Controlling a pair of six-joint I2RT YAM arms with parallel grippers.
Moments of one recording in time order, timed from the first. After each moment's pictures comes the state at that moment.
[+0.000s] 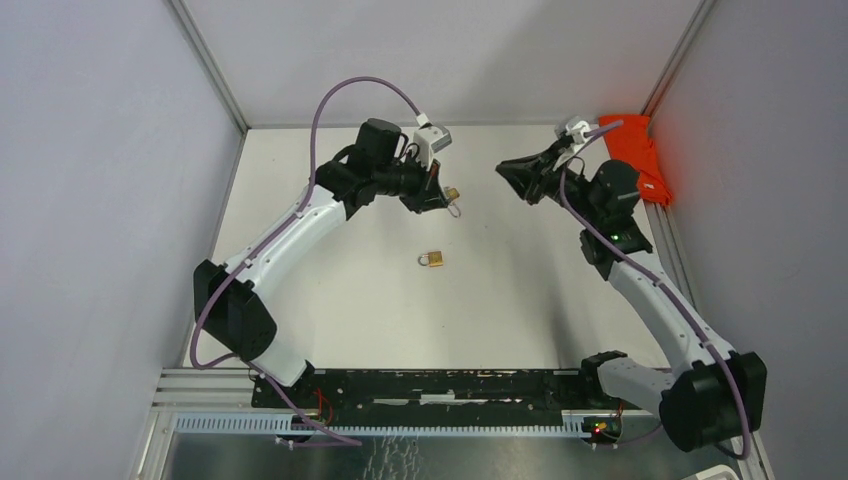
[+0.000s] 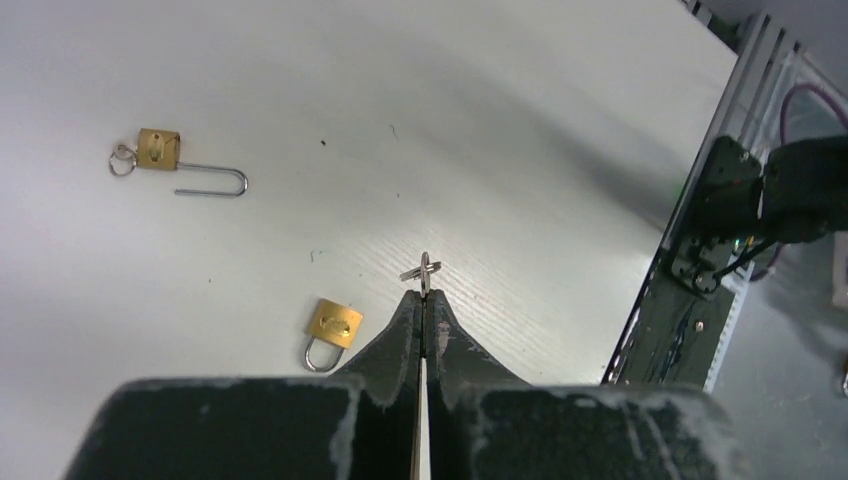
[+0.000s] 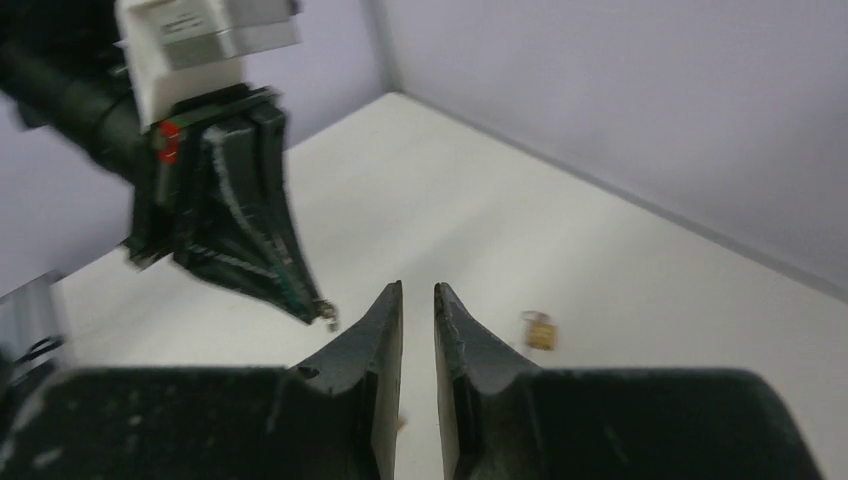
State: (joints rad) left arm -0.57 1.58 1.50 -0.52 0.53 0.02; right arm 0.26 1.10 0.92 0.26 -0.53 0.17
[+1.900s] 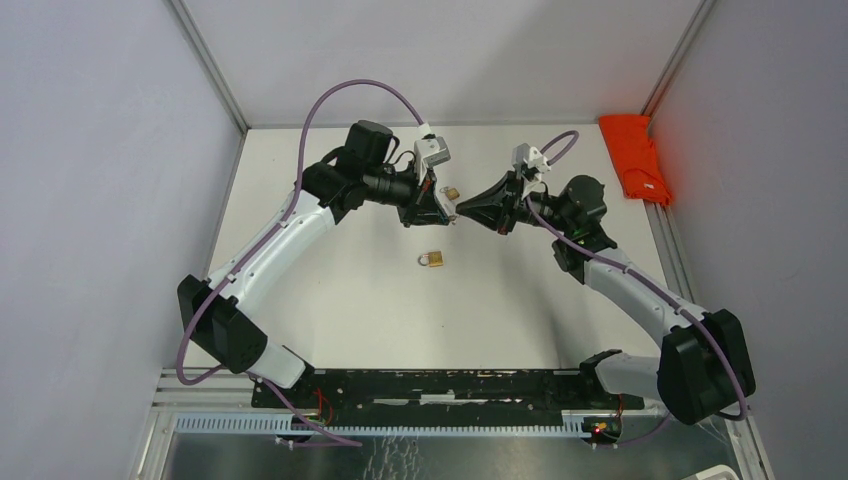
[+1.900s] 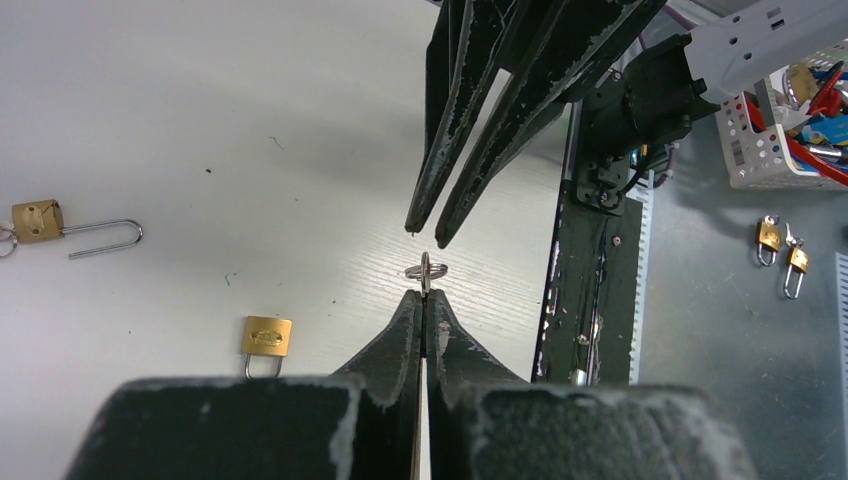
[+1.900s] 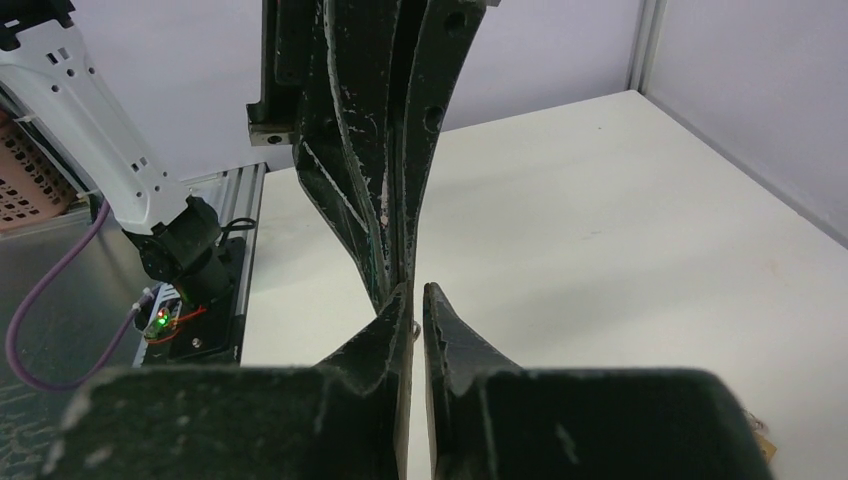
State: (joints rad) left arm -0.58 1.51 1.51 -0.67 0.80 0.20; right arm 0.40 1.25 0.78 0.67 -0.94 0.28
